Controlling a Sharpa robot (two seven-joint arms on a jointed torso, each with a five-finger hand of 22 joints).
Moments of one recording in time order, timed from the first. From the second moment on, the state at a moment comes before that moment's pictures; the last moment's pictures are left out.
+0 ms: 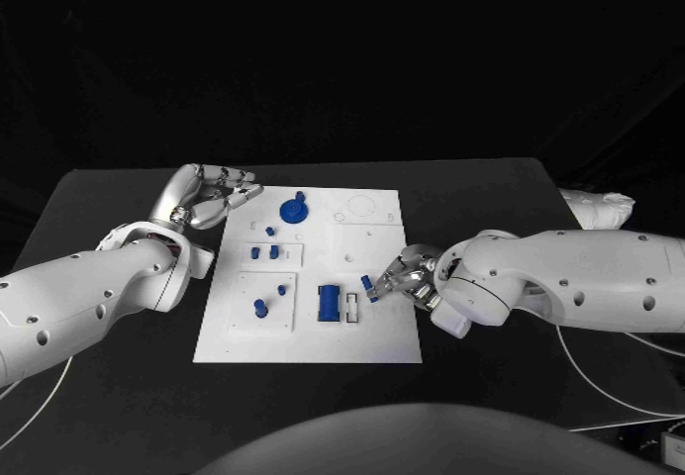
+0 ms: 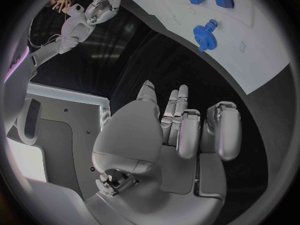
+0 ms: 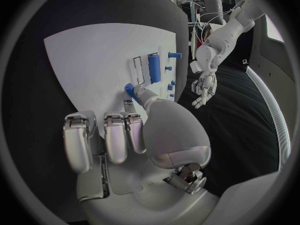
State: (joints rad) left arm 1.23 -0.70 -0.22 1.29 -0.62 -0.64 0.49; left_hand 1.38 0.06 -0.17 0.29 0.19 0.97 0.16 0.07 0.07 1.10 0.10 0.10 0.07 1.46 0.02 1.50 1.31 0.03 1.46 0.12 1.44 1.31; right arm 1.20 -1.00 -0.23 1.86 -0.59 -0.41 -0.56; right_hand 1.22 0.10 0.26 0.02 0.28 0.99 0.11 0.16 0.11 1.47 0.03 1.57 1.31 1.47 -0.03 1.57 1.31 0.01 1.46 0.08 1.57 1.31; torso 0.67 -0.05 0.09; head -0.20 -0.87
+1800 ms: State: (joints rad) left arm 1.23 -0.69 -0.22 1.28 -0.62 -0.64 0.49; left_hand 1.38 0.06 -0.17 0.29 0.19 0.97 0.16 0.07 0.07 1.10 0.10 0.10 0.07 1.46 0.02 1.50 1.31 0.03 1.46 0.12 1.44 1.31; right arm 1.20 -0.95 -0.24 1.87 -0.33 -0.36 -0.61; right_hand 1.20 0.08 0.25 0.03 0.25 1.02 0.11 0.15 0.11 1.46 0.03 1.57 1.31 1.47 -0.02 1.57 1.31 0.01 1.46 0.08 1.57 1.31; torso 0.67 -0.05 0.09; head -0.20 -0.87
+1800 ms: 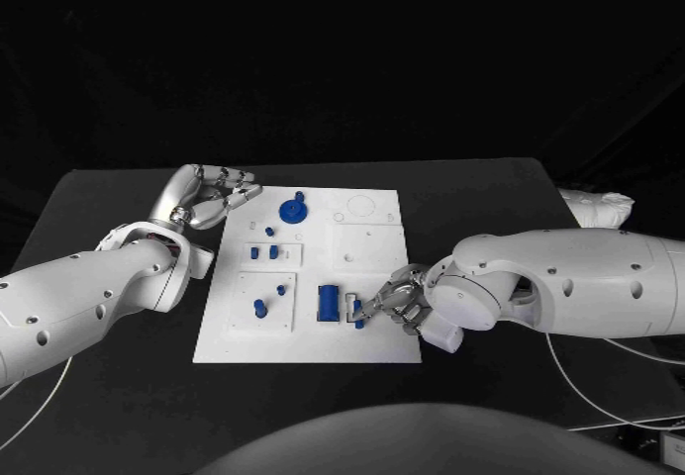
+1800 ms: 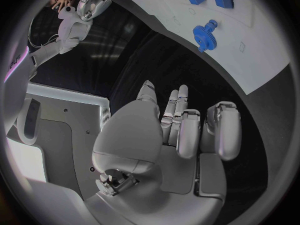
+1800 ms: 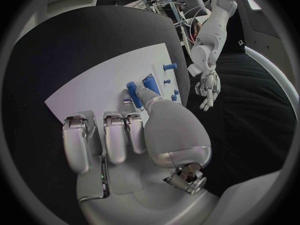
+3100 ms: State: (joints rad) left arm 1.23 -0.69 -0.22 1.28 -0.62 -0.64 0.49; left_hand 1.38 0.06 -0.17 0.29 0.20 0.97 0.16 0.07 0.07 1.10 0.10 0.10 0.07 1.46 0.02 1.50 1.31 0.03 1.46 0.12 1.44 1.31; right arm 1.20 -0.94 -0.24 1.86 -0.33 -0.37 -0.60; right_hand 1.20 0.08 0.26 0.03 0.25 1.02 0.11 0.14 0.11 1.46 0.03 1.57 1.31 1.47 -0.02 1.57 1.31 0.01 1.46 0.08 1.57 1.31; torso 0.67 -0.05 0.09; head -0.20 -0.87
